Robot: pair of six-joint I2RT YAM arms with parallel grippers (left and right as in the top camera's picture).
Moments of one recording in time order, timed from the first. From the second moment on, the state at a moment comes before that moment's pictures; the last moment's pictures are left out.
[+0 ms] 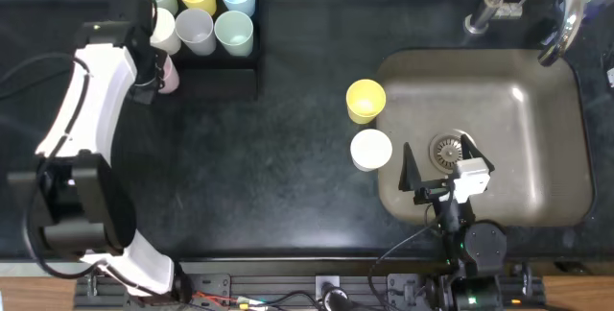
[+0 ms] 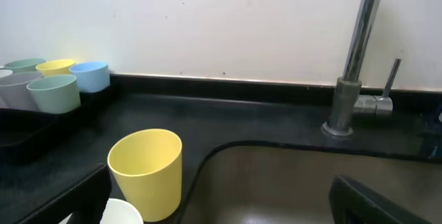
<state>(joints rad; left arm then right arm) 0.05 1.85 1.50 -1.00 -0.27 -1.28 0.11 0.01 0.02 -0.01 -0.07 0.04</state>
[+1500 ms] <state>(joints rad) -0.57 1.62 1.60 -0.92 -0.13 -0.79 0.11 0.01 0.02 -0.01 -0.07 0.04</state>
